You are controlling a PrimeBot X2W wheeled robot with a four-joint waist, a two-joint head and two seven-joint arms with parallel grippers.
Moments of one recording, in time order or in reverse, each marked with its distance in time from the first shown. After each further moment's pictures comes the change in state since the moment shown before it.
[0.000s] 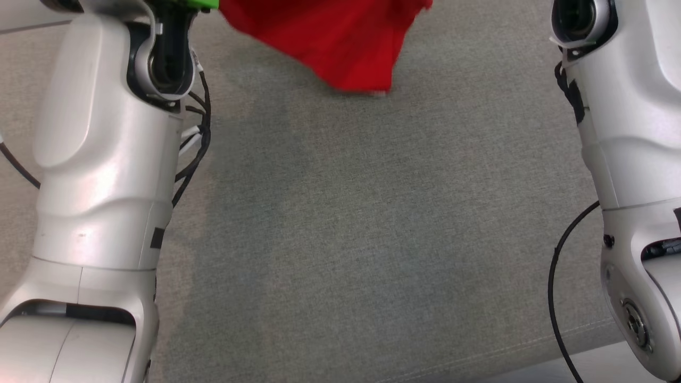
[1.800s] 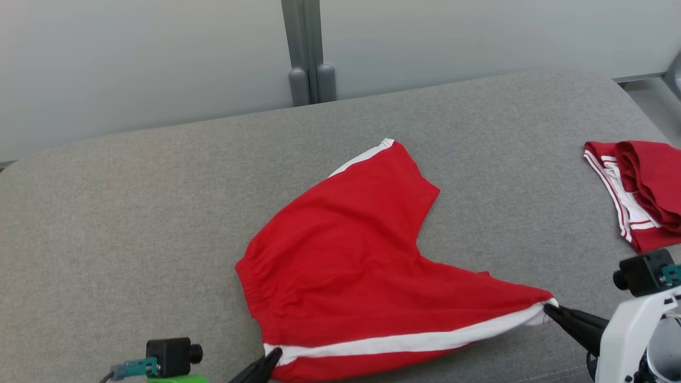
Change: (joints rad) left arm 1.113 0.512 -0.513 -0.621 -0.509 0.120 0.262; right arm 1.389 -0.456 -0.041 -0.948 0.374 0.000 0.957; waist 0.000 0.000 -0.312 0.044
